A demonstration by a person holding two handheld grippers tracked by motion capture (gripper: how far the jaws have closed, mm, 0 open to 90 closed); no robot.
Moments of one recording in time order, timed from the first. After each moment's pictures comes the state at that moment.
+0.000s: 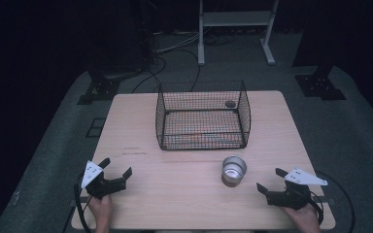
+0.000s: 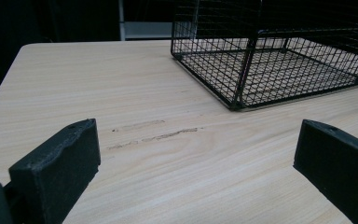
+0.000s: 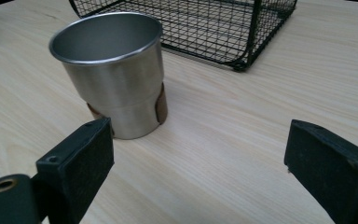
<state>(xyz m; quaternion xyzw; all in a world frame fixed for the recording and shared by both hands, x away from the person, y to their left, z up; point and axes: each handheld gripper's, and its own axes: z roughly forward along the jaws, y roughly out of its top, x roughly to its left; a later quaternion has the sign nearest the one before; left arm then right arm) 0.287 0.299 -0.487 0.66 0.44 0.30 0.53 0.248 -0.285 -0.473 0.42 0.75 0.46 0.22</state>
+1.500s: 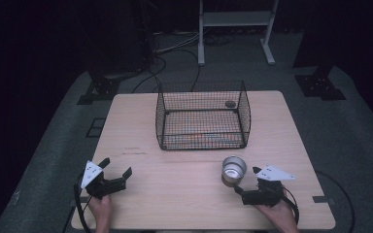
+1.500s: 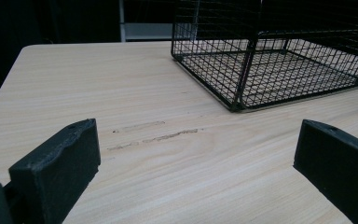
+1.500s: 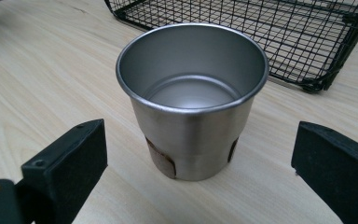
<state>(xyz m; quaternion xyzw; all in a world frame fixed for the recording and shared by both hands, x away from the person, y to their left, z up) 0.286 0.299 -0.487 0.66 0.44 0.30 0.53 0.260 -0.219 -0.471 0.40 0.77 0.45 0.20</state>
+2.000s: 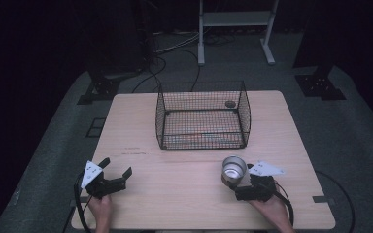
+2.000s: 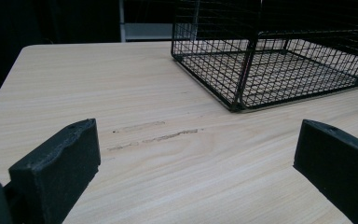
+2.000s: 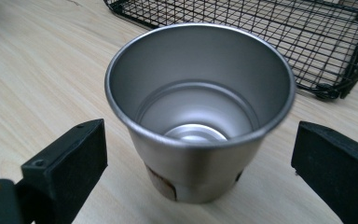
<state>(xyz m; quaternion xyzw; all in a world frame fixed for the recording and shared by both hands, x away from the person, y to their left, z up) 0.287 0.299 -0.487 0.66 0.44 0.30 0.53 0.276 -0.203 -0.475 0.40 0.78 0.44 0.20</state>
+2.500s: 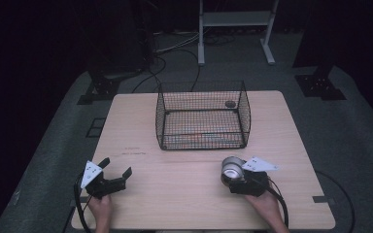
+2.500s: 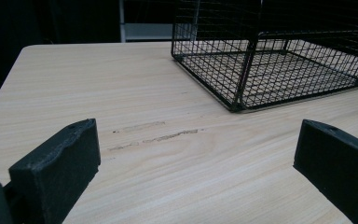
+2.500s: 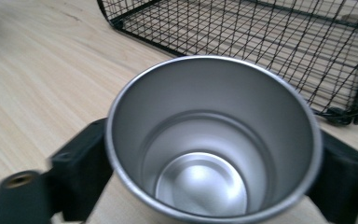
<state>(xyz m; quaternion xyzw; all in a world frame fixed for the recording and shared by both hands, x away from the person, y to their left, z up) 0.286 0.300 -0.487 0.66 0.44 0.30 0.53 0.287 -0.187 -0.471 0.40 0.77 0.45 0.20</state>
